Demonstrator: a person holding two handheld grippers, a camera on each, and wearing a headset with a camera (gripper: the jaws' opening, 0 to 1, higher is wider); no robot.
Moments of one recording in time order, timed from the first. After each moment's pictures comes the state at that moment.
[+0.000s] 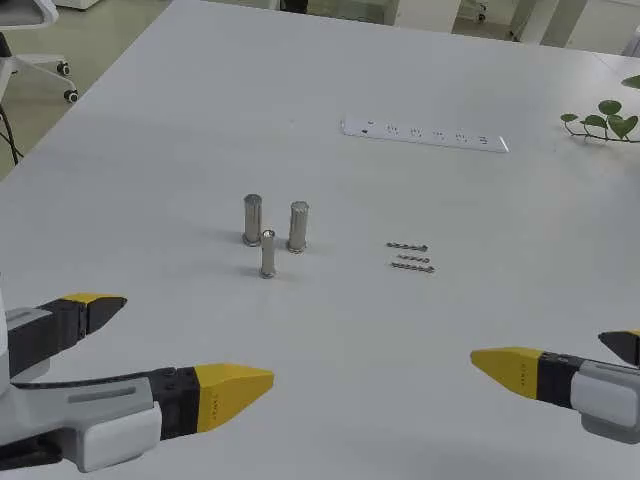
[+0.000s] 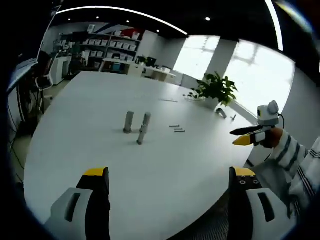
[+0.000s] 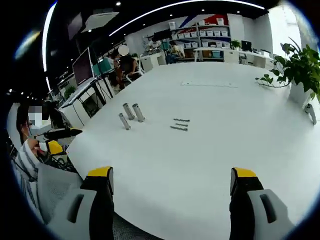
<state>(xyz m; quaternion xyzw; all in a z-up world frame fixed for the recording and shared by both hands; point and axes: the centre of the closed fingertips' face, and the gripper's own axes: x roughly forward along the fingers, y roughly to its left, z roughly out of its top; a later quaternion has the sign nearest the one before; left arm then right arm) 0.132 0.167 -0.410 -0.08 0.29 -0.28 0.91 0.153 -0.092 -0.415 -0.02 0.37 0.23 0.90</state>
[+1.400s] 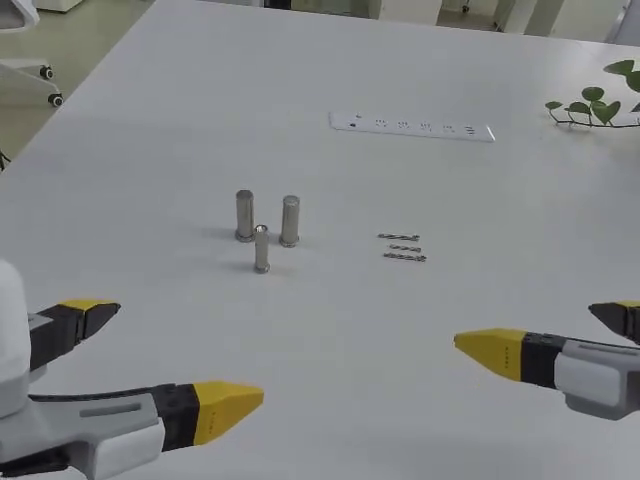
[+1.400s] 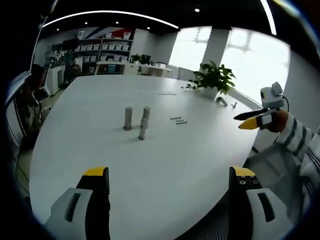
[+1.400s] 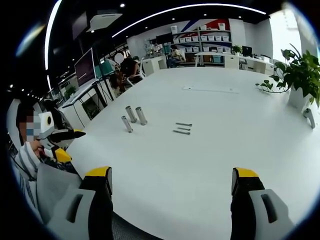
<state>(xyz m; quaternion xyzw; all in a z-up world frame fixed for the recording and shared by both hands) 0.131 0.160 -0.412 -0.04 0.29 -0.31 0.90 0.152 -0.098 -0.398 0.01 0.34 0.21 0.92</state>
